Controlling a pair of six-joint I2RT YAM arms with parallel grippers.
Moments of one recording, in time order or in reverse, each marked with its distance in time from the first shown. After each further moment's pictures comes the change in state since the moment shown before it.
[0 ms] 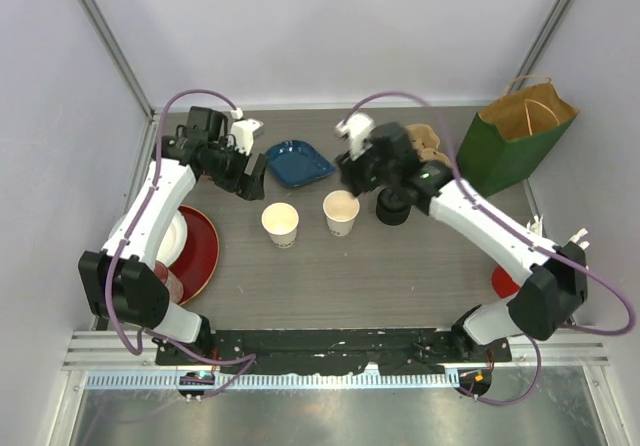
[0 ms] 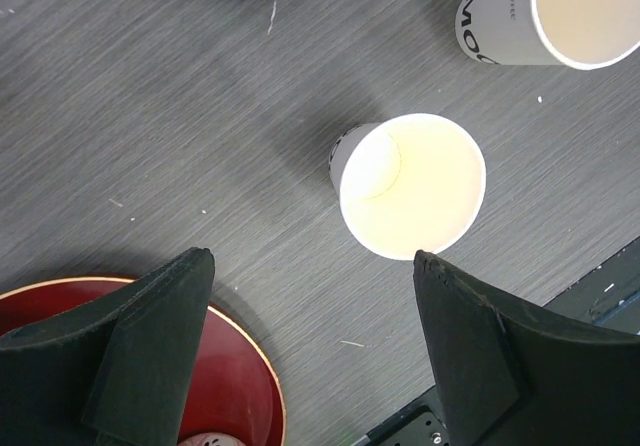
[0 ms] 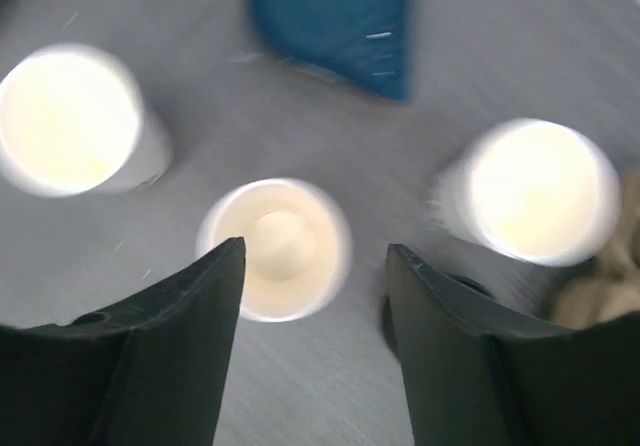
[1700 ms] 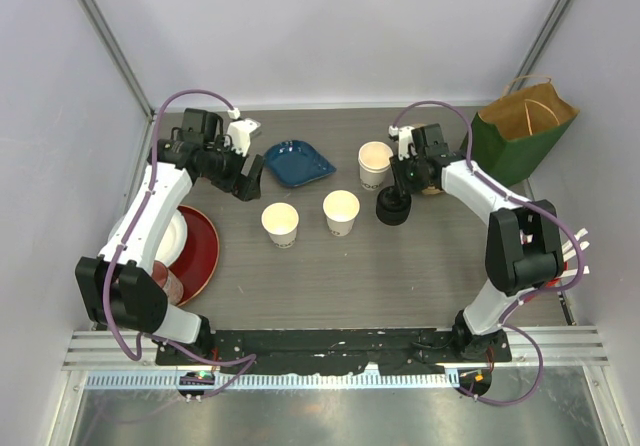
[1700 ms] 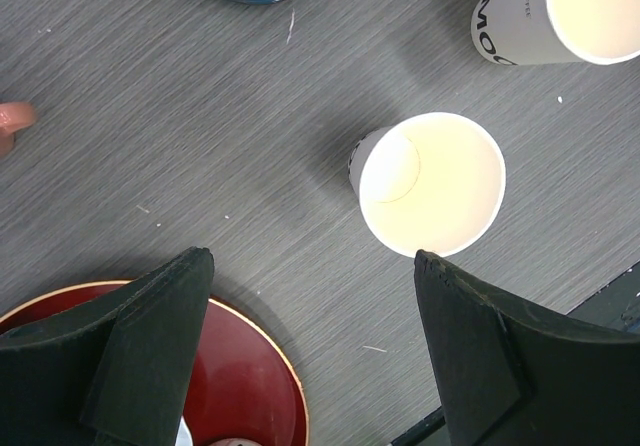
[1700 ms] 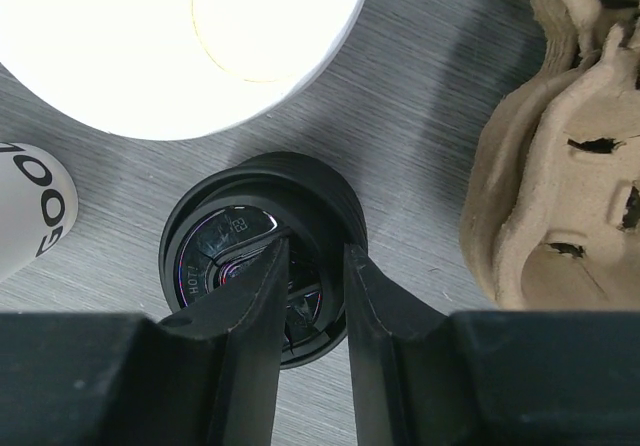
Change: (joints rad) left arm 0.019 -0.045 -0.030 0.035 -0.004 0.049; right arm -0.476 0.205 -0.092 -0.007 -0.095 0.037
